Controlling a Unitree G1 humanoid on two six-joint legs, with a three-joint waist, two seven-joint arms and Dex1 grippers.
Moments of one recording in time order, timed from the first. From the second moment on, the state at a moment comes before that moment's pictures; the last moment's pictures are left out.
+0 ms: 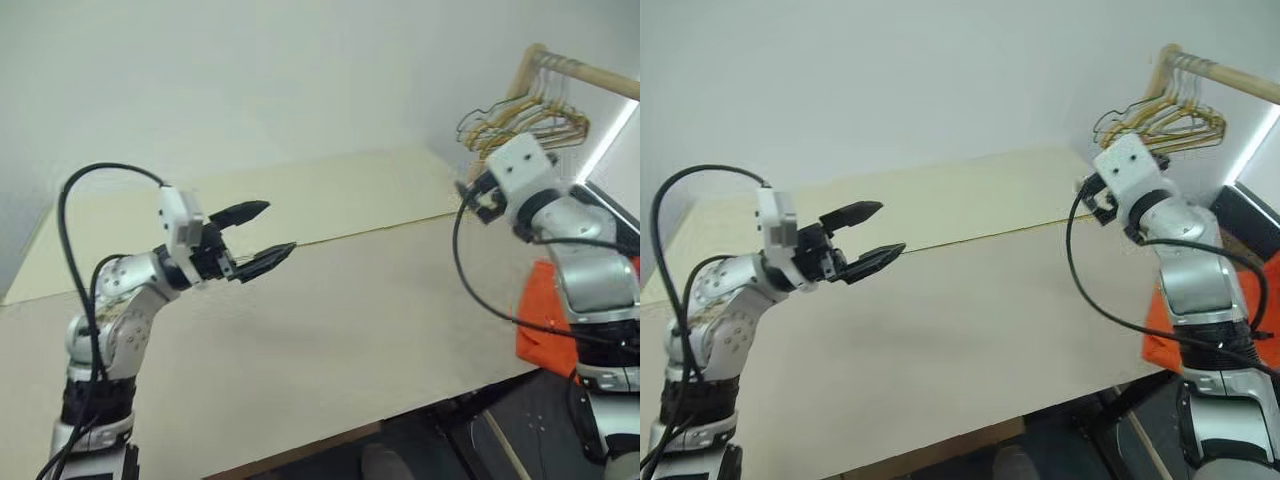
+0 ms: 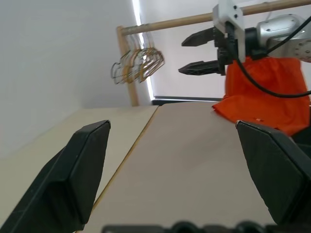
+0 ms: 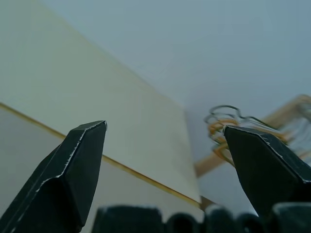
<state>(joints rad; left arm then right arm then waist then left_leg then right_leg) -0.26 0.59 0.20 -0.32 -0.63 0.42 -0.88 -0.58 -0.77 0.03 -0.02 0.02 0.40 0.51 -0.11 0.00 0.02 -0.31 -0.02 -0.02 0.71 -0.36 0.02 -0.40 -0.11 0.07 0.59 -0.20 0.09</state>
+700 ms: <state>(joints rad) -0.07 0.64 0.23 -0.44 -0.59 0.42 -0.77 -0.56 -0.74 0.15 0.06 -0.08 0.24 0.71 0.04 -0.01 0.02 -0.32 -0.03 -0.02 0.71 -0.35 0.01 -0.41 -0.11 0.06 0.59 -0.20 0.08</state>
